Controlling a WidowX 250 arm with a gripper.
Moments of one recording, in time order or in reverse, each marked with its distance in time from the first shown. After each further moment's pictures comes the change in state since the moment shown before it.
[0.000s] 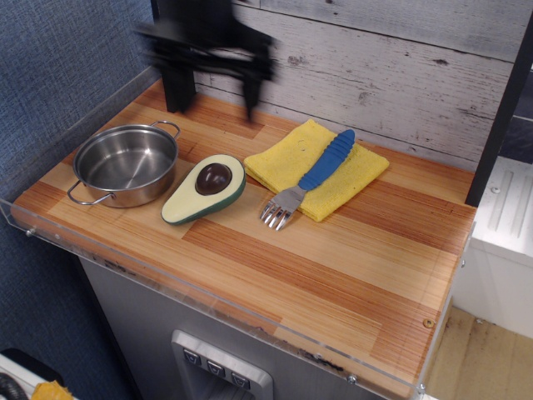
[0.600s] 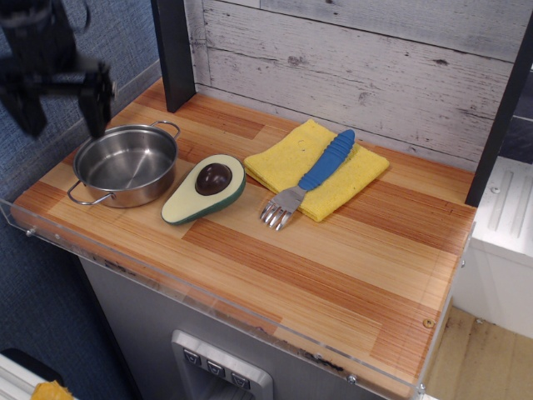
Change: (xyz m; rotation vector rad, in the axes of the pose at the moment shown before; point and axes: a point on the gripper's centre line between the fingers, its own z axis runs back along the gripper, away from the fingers) arm -0.041 0.147 0.004 0.121 -0.035 0.313
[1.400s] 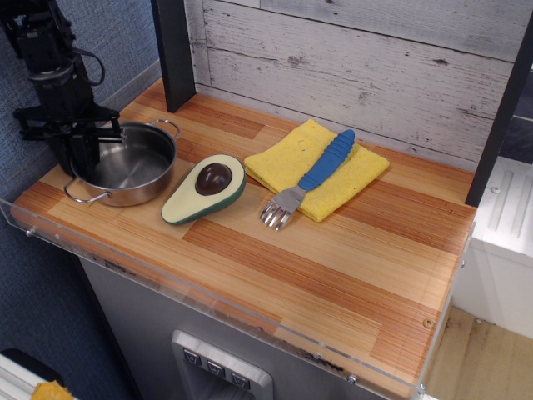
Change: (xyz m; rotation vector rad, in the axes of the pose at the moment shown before) arm 0.020 0.021 -0.100 -0.062 0.181 -0.057
